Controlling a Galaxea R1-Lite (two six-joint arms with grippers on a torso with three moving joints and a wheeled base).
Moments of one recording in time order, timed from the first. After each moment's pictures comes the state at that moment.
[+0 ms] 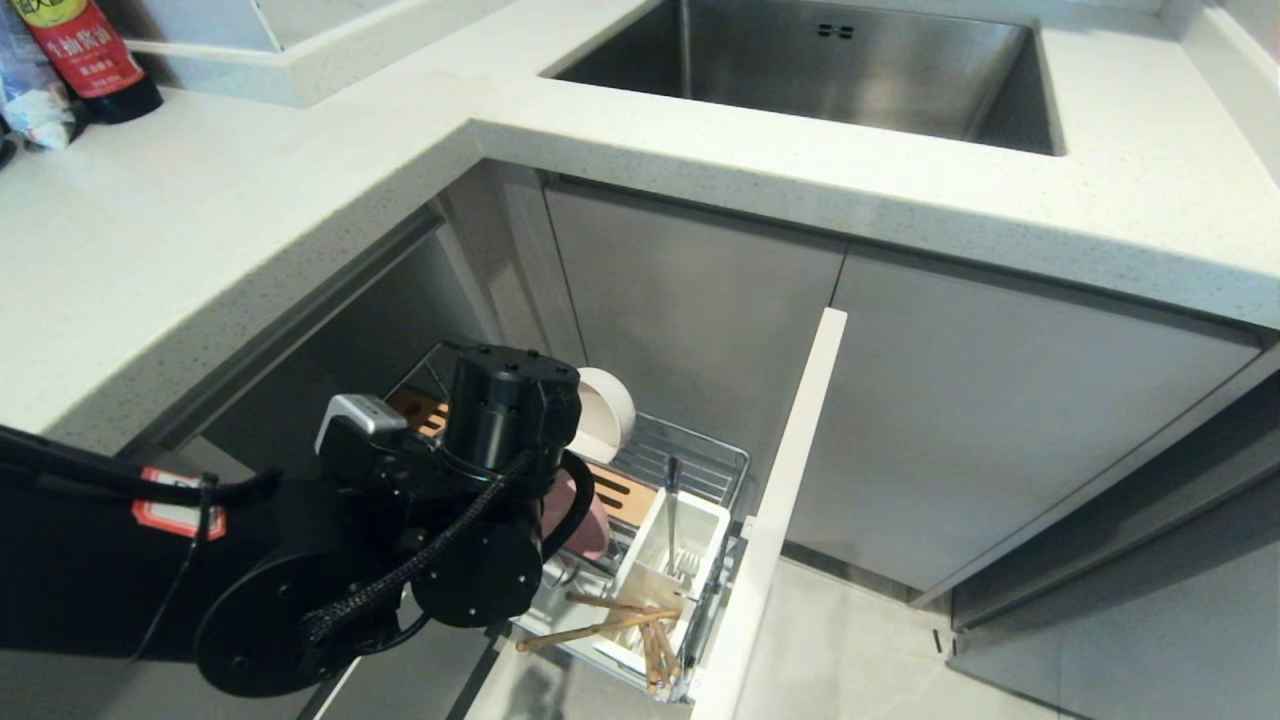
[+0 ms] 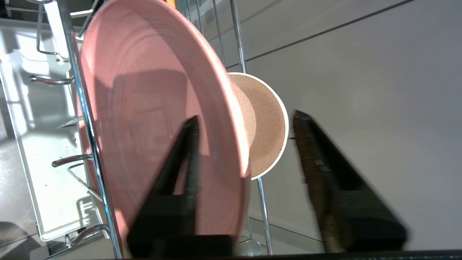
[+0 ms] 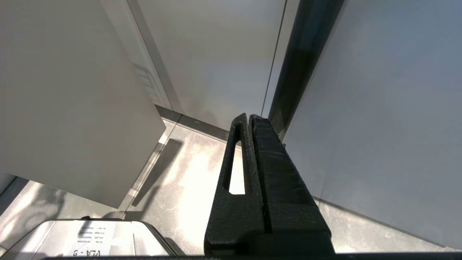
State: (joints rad) left arm -0.81 1.73 -0.86 -0.44 1.05 -1.36; right arm 0.00 0.00 0.00 0.00 0.00 -0.01
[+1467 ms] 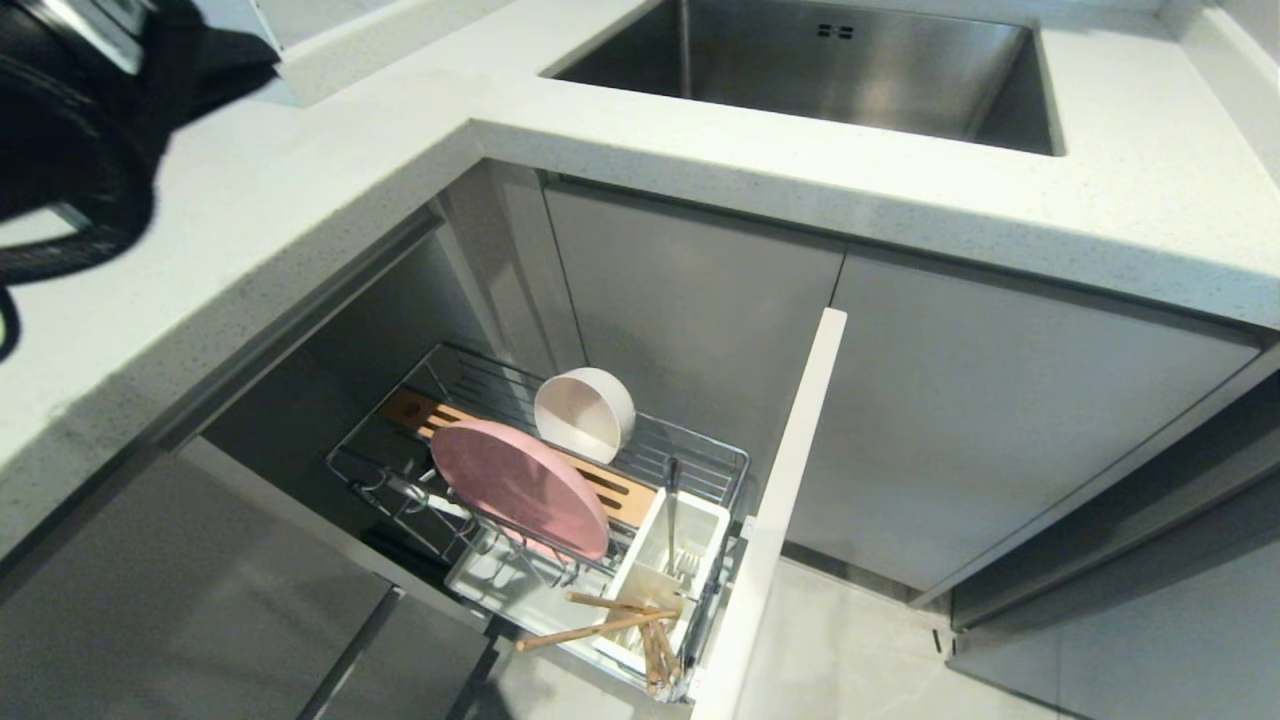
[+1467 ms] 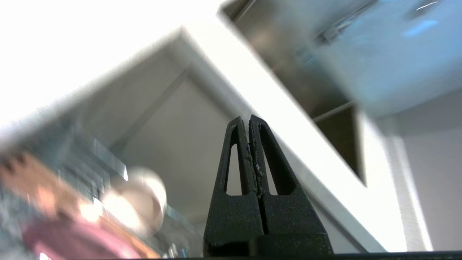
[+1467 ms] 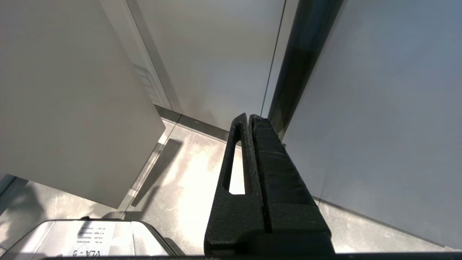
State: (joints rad) left arm -0.78 1.20 -1.21 -0.22 0.60 -0.48; right arm 0.00 0.00 0.00 0.00 0.00 -0.01
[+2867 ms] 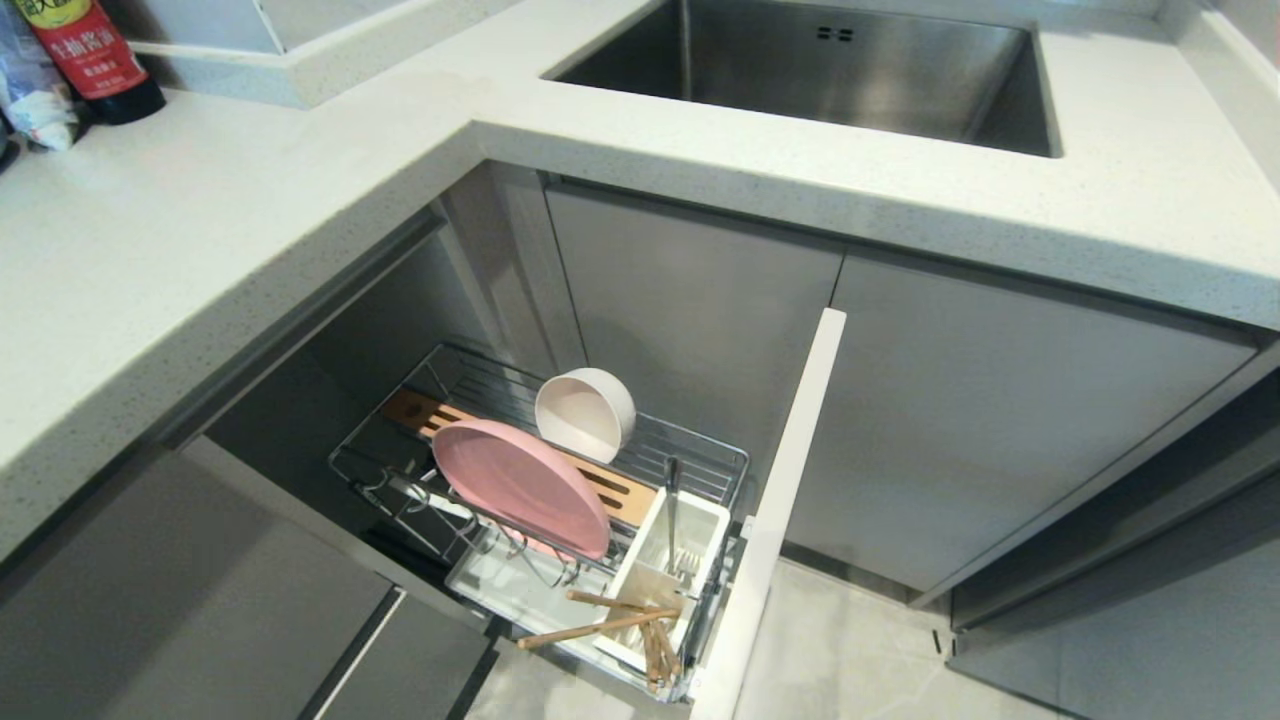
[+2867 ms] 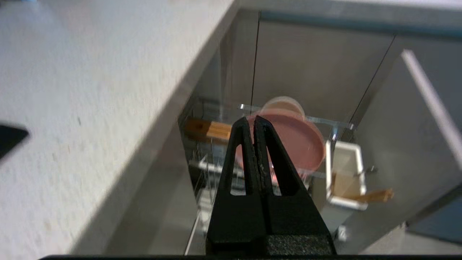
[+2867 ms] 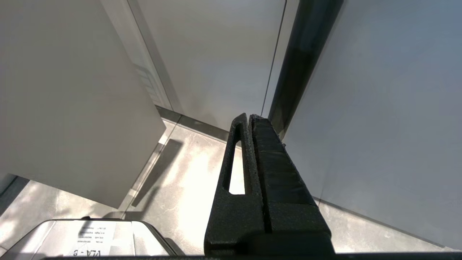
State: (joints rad) left arm 0.00 0.14 -0.59 0.23 -0.15 0.07; right arm 0.00 0.00 0.00 0.00 0.00 -0.01
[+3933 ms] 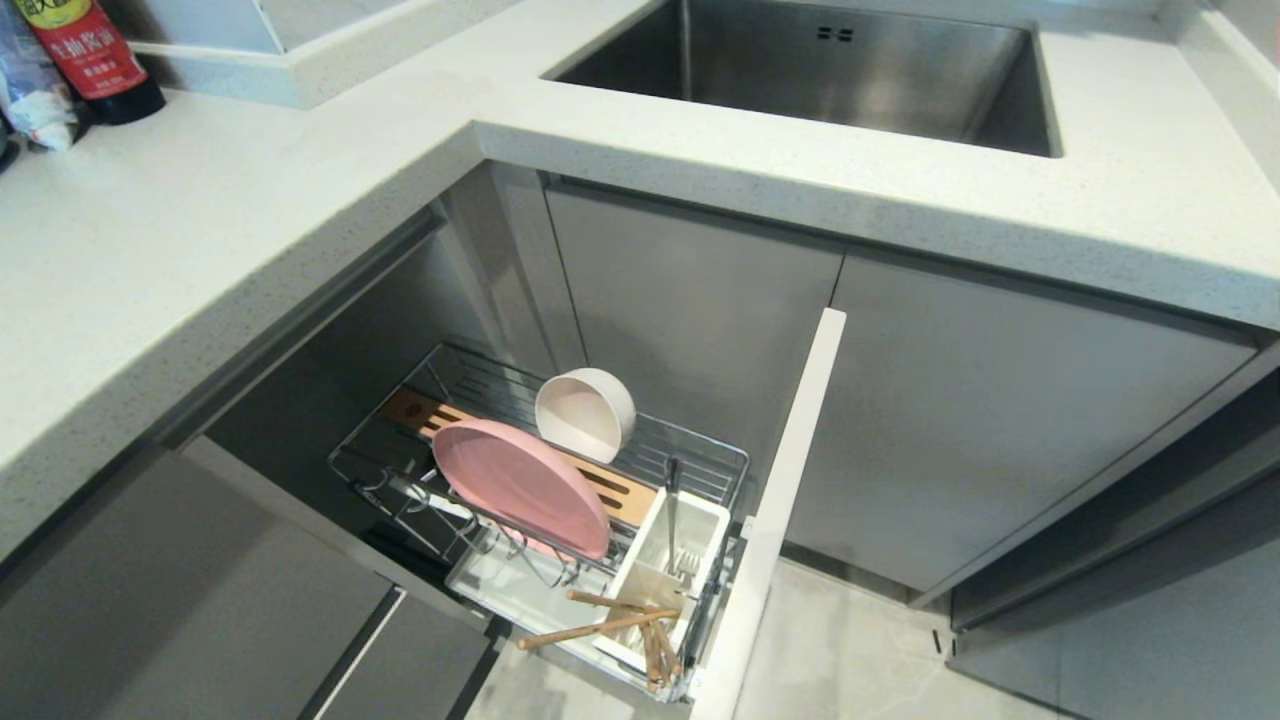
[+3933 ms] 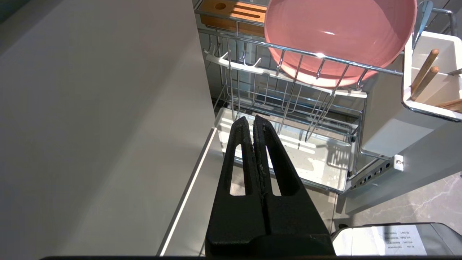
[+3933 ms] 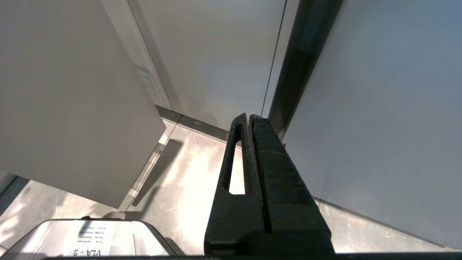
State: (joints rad) left arm 0.01 0.00 0.00 0.01 -0.02 0.09; right arm 0.00 0.00 0.00 0.01 0.00 -0.01
